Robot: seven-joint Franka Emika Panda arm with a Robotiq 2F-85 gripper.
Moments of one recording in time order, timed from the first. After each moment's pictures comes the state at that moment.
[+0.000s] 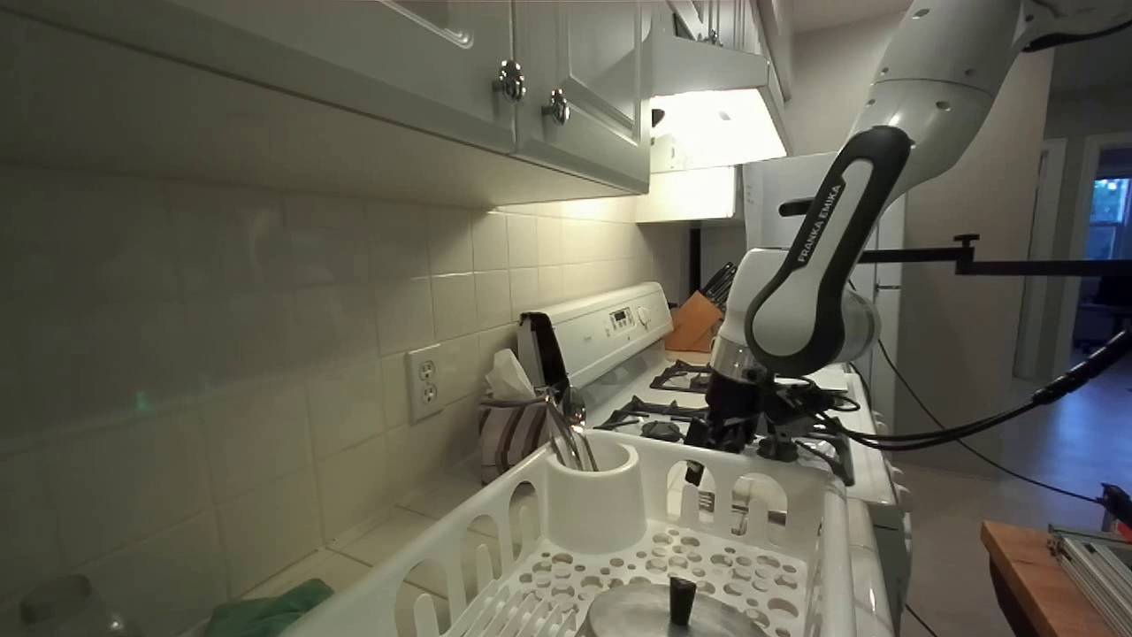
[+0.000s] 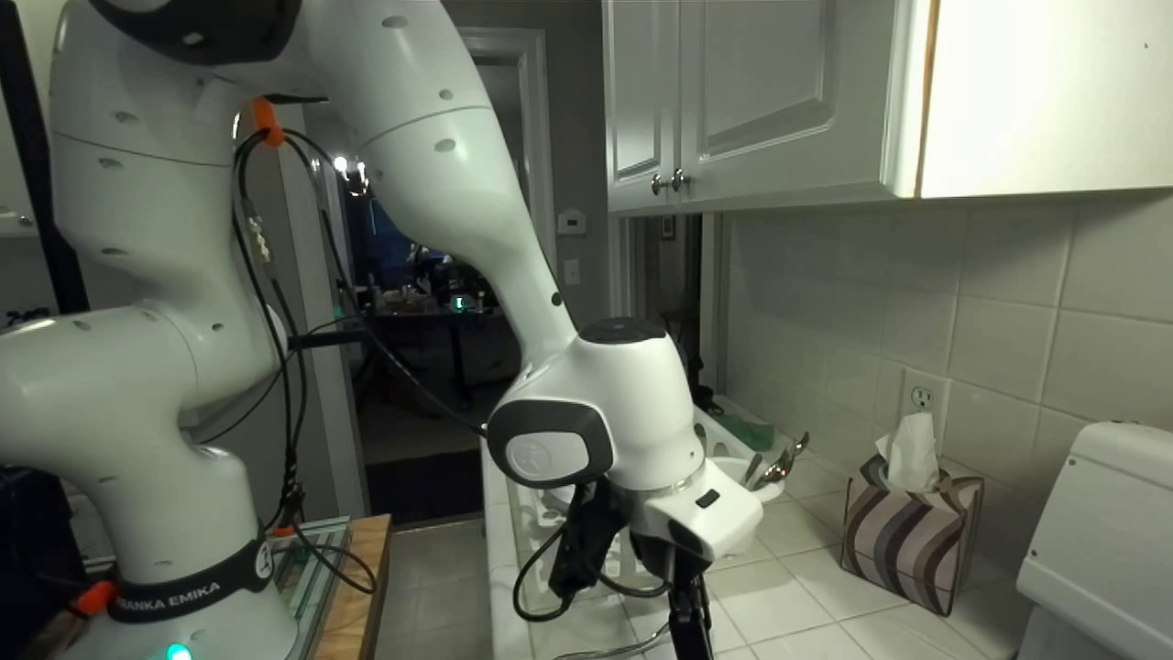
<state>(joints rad) -0.51 0.31 0.19 -2.53 0.08 3.07 0.01</state>
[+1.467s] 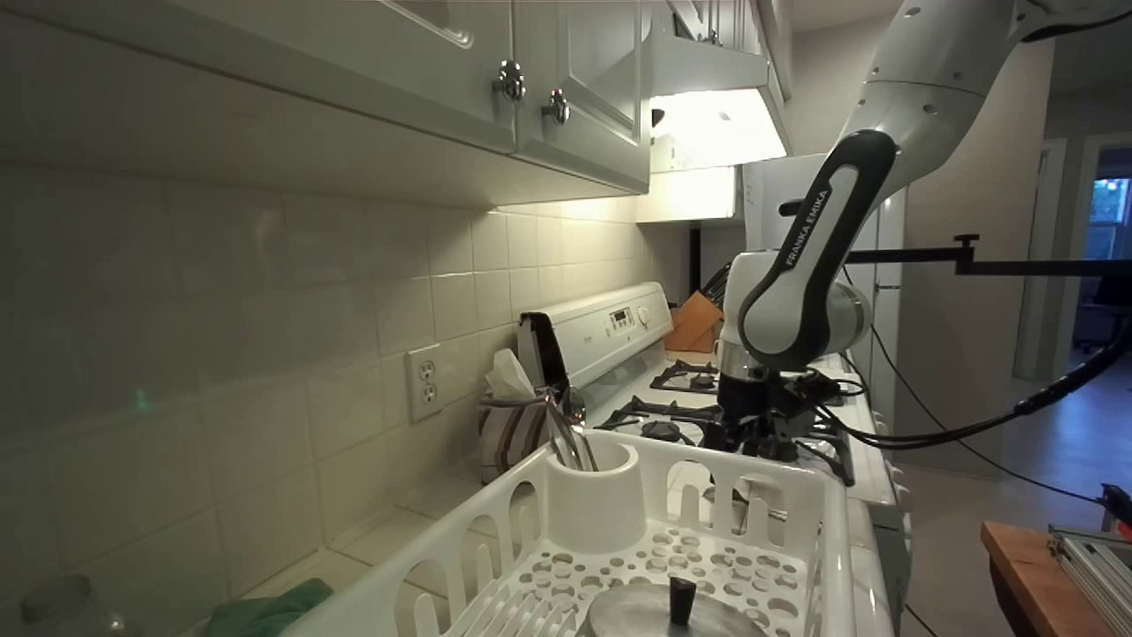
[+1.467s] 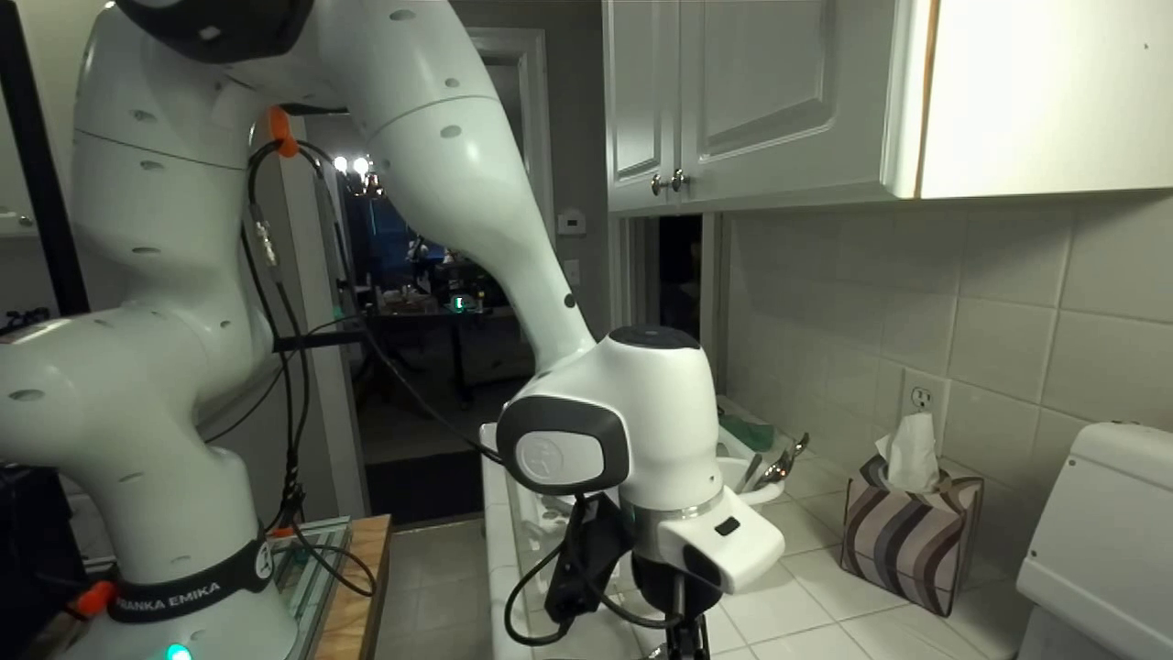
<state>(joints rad) -0.26 0.31 -0.11 -2.48 0.08 2.91 -0.05</state>
